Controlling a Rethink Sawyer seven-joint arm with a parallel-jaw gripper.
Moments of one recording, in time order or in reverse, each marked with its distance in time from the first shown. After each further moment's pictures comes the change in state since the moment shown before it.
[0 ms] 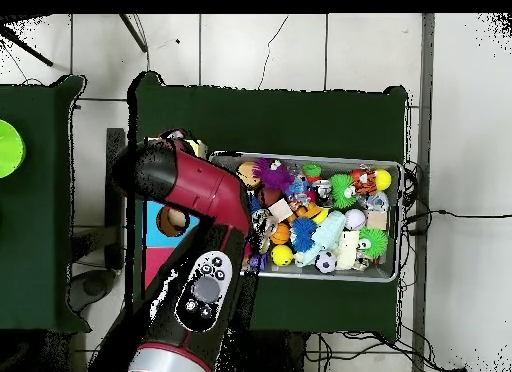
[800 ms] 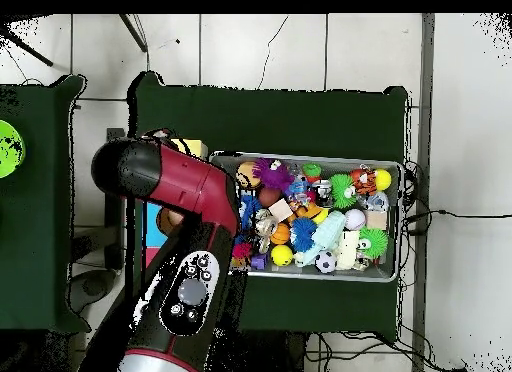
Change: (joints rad) arm 0.021 -0.006 -0.003 -0.033 0.001 0.069 0.000
